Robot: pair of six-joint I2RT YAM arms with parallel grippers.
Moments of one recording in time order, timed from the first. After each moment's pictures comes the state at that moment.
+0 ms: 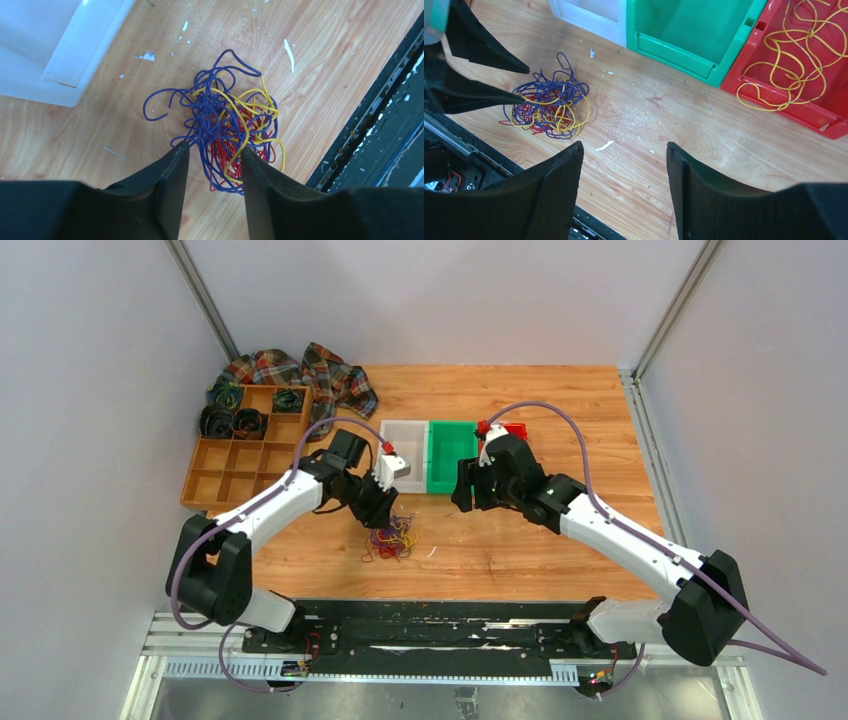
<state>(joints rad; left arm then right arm) -0.42 1.42 0.92 -0.60 0.51 0.39 0.73 1.25 0.97 -0.40 0.01 0.40</state>
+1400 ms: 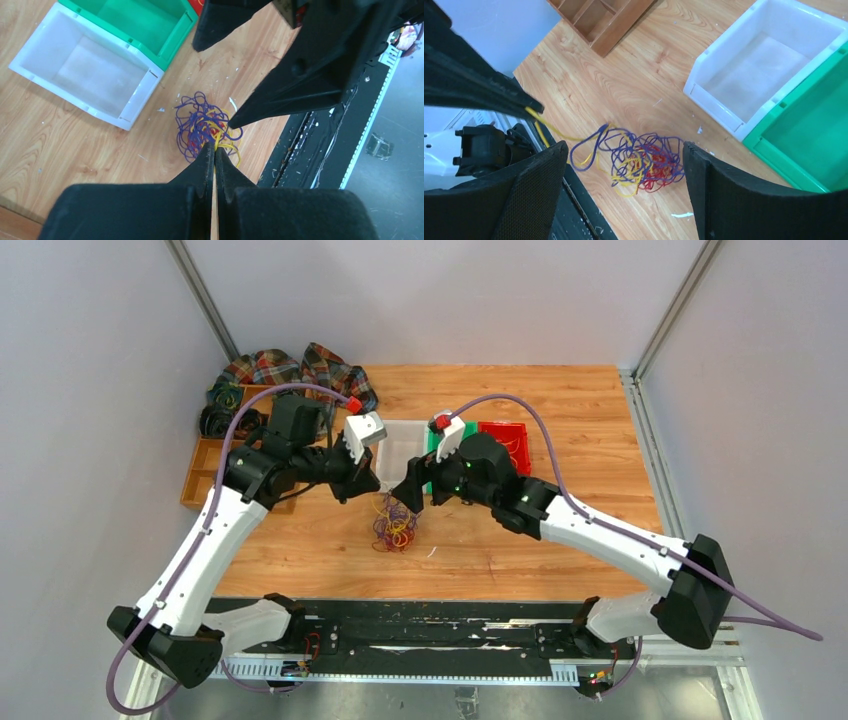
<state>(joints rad) -0.44 1.12 1.31 -0.93 0.59 0.34 0.93 1.32 1.07 -0.09 -0.08 0.35</state>
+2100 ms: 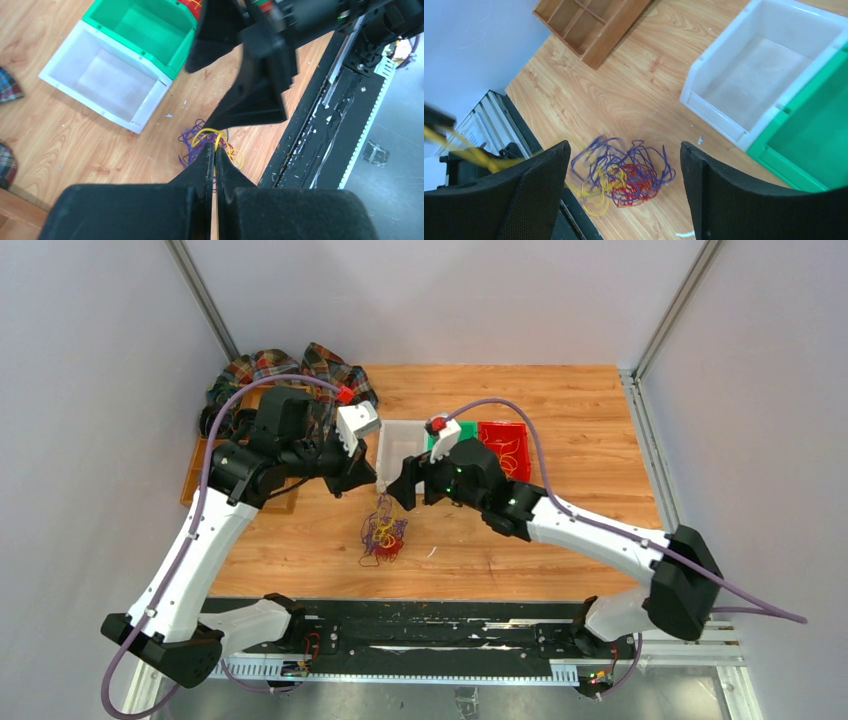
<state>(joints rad) -0.44 1.12 1.42 -0.99 0.58 0.31 0.94 1.43 1.07 0.05 -0.02 0.40</state>
